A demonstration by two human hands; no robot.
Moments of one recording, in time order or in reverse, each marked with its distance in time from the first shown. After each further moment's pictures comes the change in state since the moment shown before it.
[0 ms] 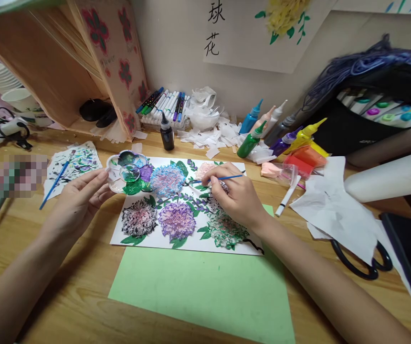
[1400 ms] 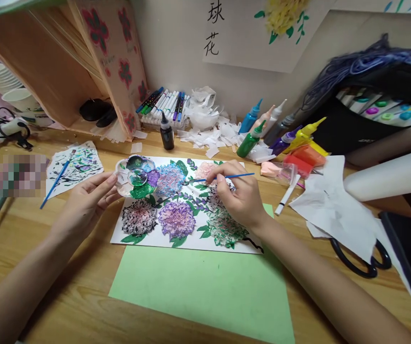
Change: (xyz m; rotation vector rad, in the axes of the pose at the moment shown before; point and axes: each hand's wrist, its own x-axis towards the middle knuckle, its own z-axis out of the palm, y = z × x) left_hand 0.001 -0.011 0.002 0.046 -0.044 0.018; right_hand -0.003 0.002 0.001 0.023 0.157 -0.019
